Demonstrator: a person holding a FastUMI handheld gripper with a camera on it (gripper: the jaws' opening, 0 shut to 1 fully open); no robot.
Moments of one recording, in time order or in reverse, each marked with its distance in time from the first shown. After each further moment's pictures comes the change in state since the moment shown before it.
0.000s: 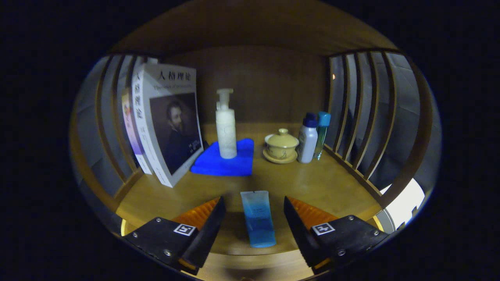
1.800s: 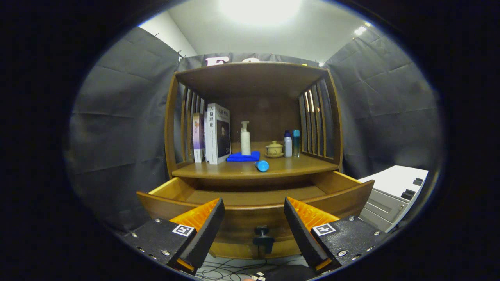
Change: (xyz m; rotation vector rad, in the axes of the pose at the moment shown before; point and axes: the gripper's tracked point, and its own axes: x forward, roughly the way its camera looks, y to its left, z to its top) arm -0.244 -0.003 -0.136 0.029 -0.284 0.048
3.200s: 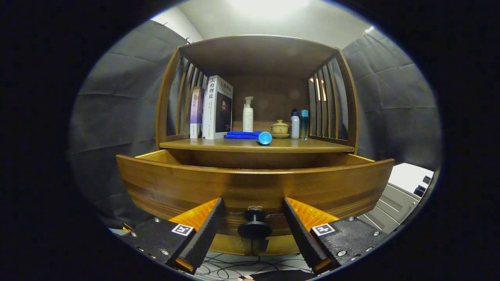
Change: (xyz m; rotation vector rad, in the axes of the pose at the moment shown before) arm 0.057 -0.004 -0.059 -0.063 0.059 0.049
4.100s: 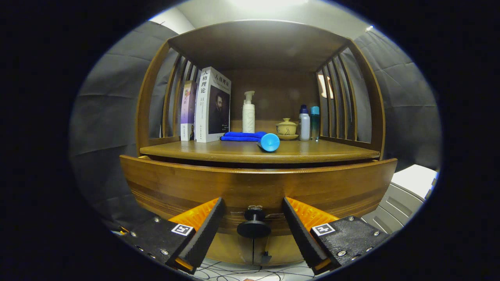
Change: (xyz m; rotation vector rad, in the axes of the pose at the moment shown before) arm 0.091 0.001 0.006 0.019 0.000 0.022
